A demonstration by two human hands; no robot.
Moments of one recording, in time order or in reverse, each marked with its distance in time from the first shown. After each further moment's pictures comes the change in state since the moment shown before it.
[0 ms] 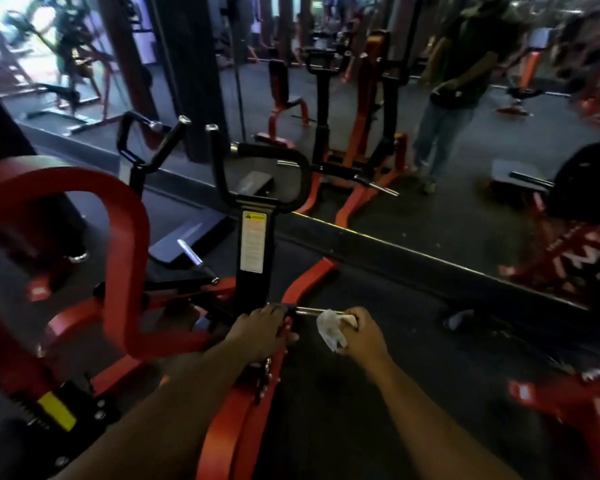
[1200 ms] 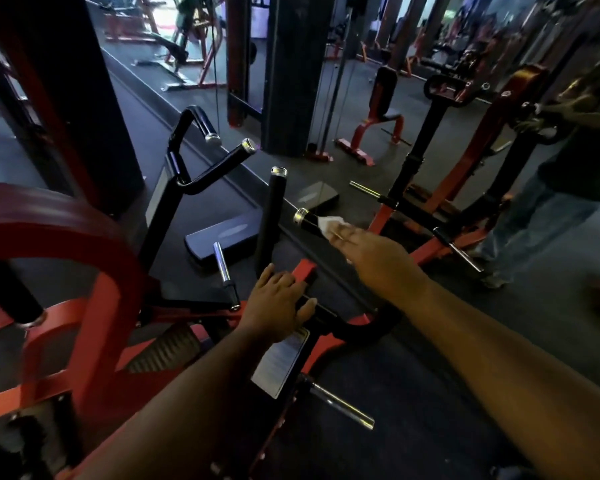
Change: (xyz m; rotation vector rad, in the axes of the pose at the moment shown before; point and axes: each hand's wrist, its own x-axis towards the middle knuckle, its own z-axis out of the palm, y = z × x) left_hand 0.294 -0.157 -0.130 -0.082 0.514 -0.177; right_hand 0.383 -0.324 0.059 -0.948 -0.258 -1.342
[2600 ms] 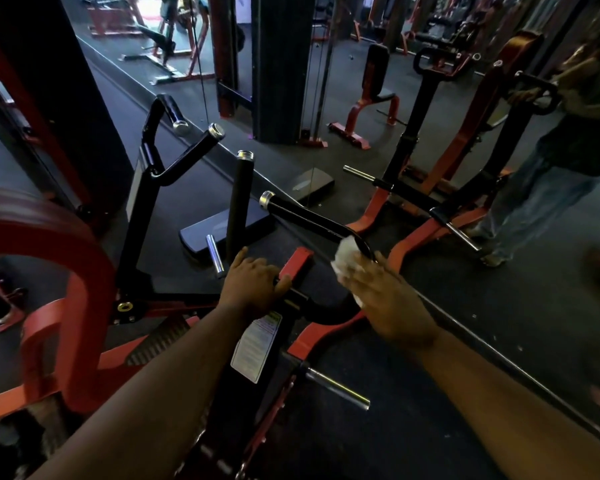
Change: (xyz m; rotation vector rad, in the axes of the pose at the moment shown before) left_hand 0.020 0.014 -0.003 0.063 -0.043 -0.095; right_hand -0.123 0.032 0.058 -0.113 0.171 -0.112
